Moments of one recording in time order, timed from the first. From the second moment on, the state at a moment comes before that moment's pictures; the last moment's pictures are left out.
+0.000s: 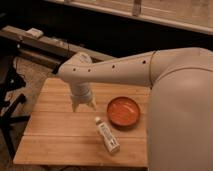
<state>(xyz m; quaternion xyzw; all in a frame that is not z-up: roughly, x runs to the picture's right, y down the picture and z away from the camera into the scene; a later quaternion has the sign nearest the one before) -0.103 0.103 0.703 -0.26 0.23 0.64 0.68</state>
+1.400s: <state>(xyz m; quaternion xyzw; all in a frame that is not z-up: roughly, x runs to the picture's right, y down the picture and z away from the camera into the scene) -0.038 0.211 0.714 -0.30 0.27 0.62 0.67</state>
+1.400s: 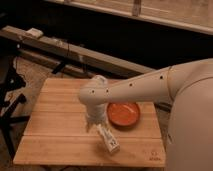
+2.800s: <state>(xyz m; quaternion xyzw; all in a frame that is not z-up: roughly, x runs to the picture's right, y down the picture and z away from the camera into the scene) -0.010 0.253 0.760 -0.33 0.33 0.59 0.66</state>
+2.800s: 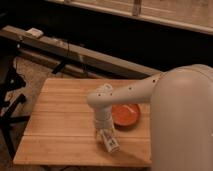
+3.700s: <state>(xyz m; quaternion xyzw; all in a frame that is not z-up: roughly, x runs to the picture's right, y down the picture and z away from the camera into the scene) -0.020 0.259 0.778 -0.35 0.35 0.56 0.67</state>
